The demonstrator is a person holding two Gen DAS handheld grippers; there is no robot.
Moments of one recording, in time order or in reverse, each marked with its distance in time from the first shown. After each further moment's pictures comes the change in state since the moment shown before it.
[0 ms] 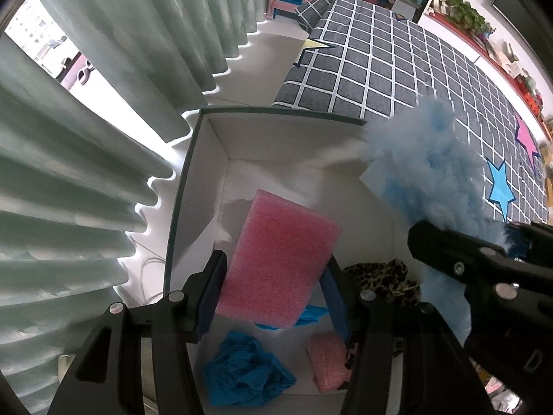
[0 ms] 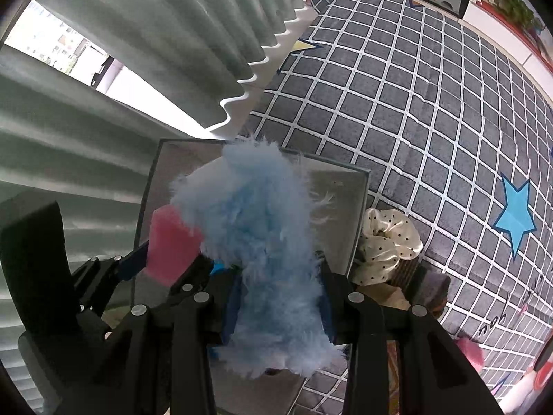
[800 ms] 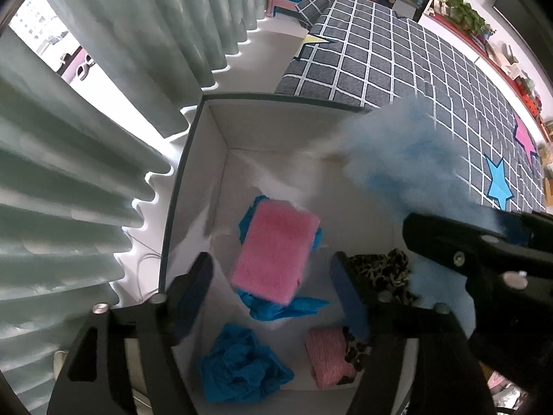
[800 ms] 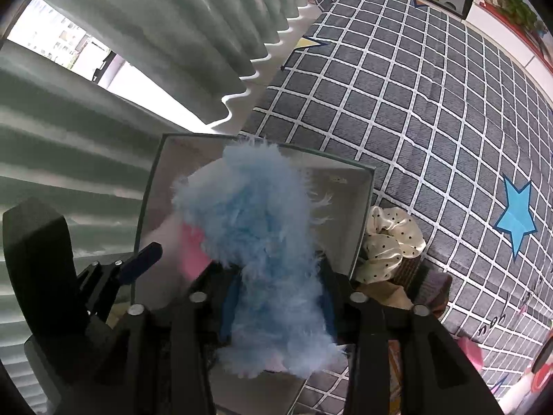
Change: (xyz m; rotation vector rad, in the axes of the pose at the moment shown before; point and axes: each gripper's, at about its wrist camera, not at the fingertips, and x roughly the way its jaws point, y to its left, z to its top) left arm -0.001 0.002 -0.008 -0.006 0.005 -0.010; right arm 0.002 0.003 0.000 -0.018 0.007 0.004
